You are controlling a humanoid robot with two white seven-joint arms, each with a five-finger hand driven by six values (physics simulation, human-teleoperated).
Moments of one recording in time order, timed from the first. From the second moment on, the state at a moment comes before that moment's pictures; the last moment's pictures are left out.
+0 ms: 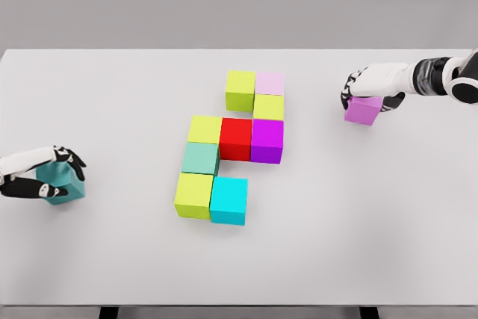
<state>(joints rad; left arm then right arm) -0.76 1.38 -1.31 -1.75 0.41 -0.14 -0.18 -0.97 -0.65 0.89 -1.03 0.70 -0.61 0.61</state>
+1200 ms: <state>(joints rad) -0.89 0.81 -1.13 -1.39 0.30 -0.03 -0.18 -0.78 -0.92 0.78 -1.61 0.58 -0.61 0.61</state>
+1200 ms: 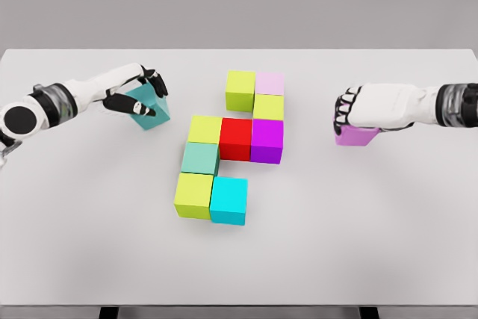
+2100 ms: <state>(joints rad) -1.01 0.47 -1.13 -1.11 0.10 -0.02 -0.18 -0.70 -0.92 0.81 -1.76 0.46 -0.61 0.61</state>
